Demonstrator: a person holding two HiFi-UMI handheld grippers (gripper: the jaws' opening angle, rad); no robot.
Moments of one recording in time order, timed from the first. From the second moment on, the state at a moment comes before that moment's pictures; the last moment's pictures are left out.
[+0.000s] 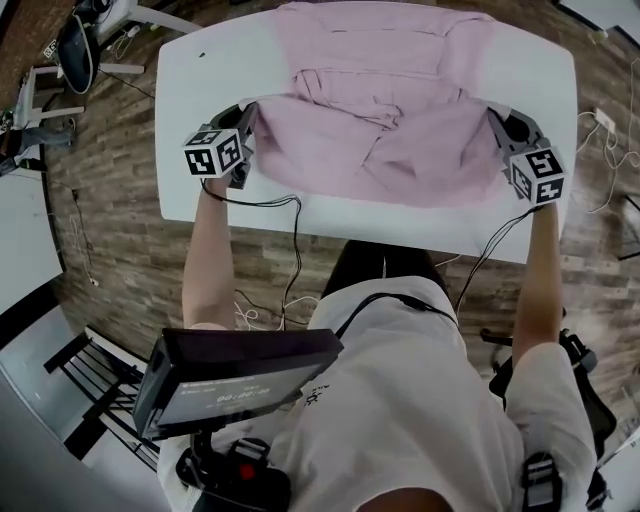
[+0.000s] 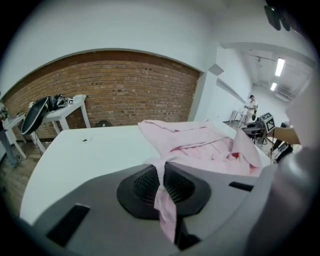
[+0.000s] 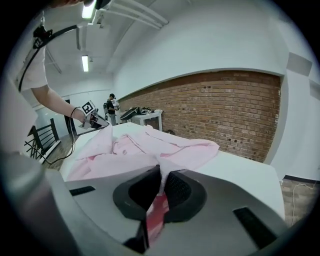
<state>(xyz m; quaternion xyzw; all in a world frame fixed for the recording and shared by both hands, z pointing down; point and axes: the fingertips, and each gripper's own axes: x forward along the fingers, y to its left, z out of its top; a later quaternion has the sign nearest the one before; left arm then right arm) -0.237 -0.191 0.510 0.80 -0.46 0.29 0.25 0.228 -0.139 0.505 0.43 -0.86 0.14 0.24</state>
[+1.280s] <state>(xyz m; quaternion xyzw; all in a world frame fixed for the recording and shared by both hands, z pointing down) -0.187 -0.133 0.499 0.89 -0.30 0.31 0.16 0.117 -0.035 0.507 0.38 -0.85 0.21 0.30</state>
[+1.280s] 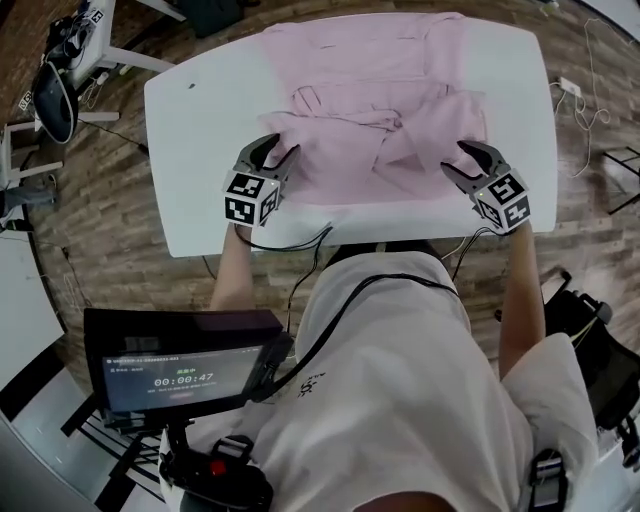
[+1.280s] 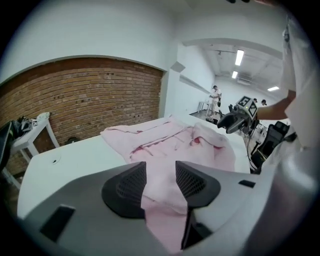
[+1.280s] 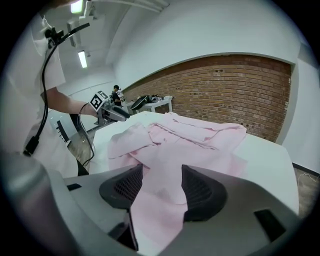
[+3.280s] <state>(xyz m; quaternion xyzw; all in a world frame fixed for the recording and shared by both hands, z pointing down) -0.079 0.004 0.549 0.88 -0.09 0.47 0.08 0.105 0.002 0.521 0.33 -0.87 0.18 0.33</state>
